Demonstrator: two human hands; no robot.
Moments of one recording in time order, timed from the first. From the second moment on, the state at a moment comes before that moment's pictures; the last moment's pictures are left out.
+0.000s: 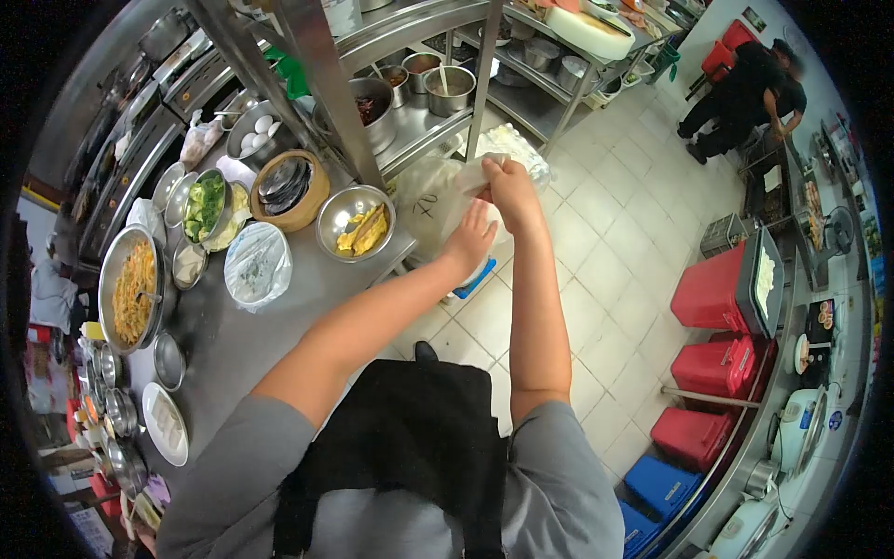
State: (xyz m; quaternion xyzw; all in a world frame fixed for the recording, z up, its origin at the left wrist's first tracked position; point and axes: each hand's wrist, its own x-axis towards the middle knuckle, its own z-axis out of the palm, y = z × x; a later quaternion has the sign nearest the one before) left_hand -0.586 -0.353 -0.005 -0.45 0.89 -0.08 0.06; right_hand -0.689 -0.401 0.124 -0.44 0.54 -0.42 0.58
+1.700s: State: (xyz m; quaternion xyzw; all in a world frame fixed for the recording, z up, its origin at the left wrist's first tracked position) left_hand -0.143 0.089 0.072 -0.53 0.13 0.29 -0.78; right_hand -0.249 -0.152 0.151 -0.68 0.17 -0.13 0.70
